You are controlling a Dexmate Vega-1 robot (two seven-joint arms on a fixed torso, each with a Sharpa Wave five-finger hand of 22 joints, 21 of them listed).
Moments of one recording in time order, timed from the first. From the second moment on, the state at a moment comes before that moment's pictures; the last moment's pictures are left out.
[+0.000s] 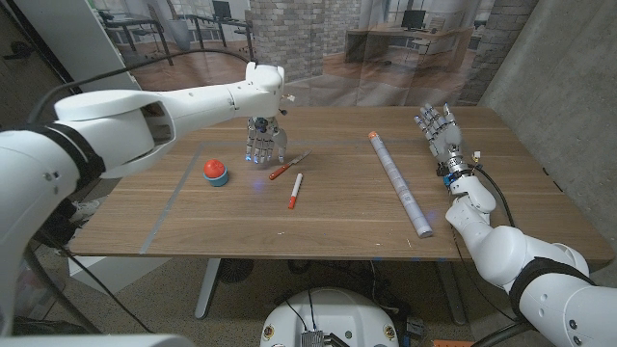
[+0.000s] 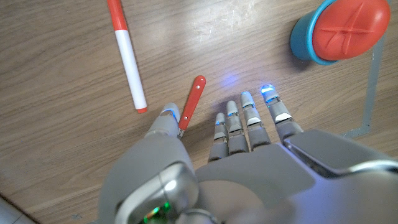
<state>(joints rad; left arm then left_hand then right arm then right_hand) -0.26 0.45 1.49 -1.24 0.38 0.90 -1.17 0.53 0.07 0.45 -0.16 0.18 0.24 0.14 0.20 0.18 0.29 0.11 0.37 0.28 0.26 0.09 0.40 0.32 0.07 0.19 0.70 0.21 -0.52 -0.10 0.39 -0.54 0.40 0.69 0.87 0.12 0.08 0.27 0.11 0.22 0.14 0.09 0.20 0.18 0.17 0.10 0.20 0.18 0.03 0.02 0.19 0.18 0.21 -0.04 0.20 0.17</state>
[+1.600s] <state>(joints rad) -0.18 0.43 1.54 -1.30 0.58 0.90 -1.15 0.61 0.08 0.43 -0.16 0.18 0.36 0.15 0.21 0.18 0.39 0.08 0.44 0.31 0.35 0.05 0.49 0.36 0.15 0.17 0.75 0.22 -0.52 -0.10 0.43 -0.50 0.47 0.77 0.95 0.12 0.06 0.26 0.10 0.22 0.18 0.09 0.20 0.18 0.19 0.10 0.20 0.18 0.06 0.02 0.19 0.18 0.22 -0.04 0.20 0.17</state>
